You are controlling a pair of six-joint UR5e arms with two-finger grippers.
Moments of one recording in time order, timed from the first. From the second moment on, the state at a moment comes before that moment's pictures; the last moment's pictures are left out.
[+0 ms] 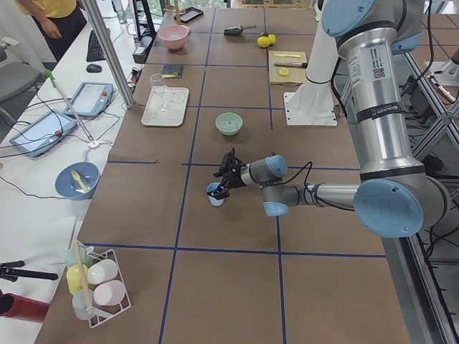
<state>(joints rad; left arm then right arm) -0.65 -1.28 -1.68 -2.97 -1.25 -0.87 1.59 -1.59 1.66 -1.58 2.27 -0.16</state>
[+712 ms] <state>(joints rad) -1.26 -1.38 -1.76 -2.62 -1.83 -0.27 1.59 -1.58 1.71 -1.58 2.35 -0.15</state>
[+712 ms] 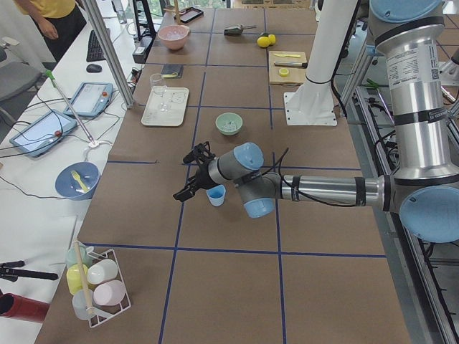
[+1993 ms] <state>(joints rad) -1.65 -1.57 -1.75 -1.38 -2.20 0.39 1.41 -1.53 1.94 -1.58 2.42 0.05</state>
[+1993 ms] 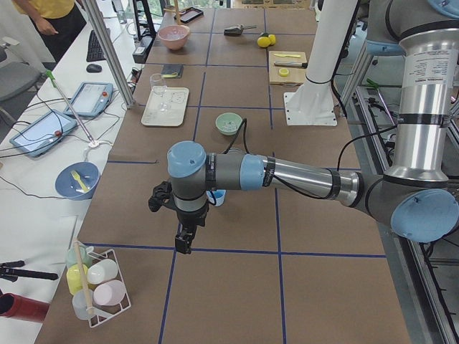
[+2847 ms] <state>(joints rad) -1.65 -1.51 -1.75 -1.46 -2.40 0.28 0.79 -1.14 2.05 -1.59 2.10 0.92</state>
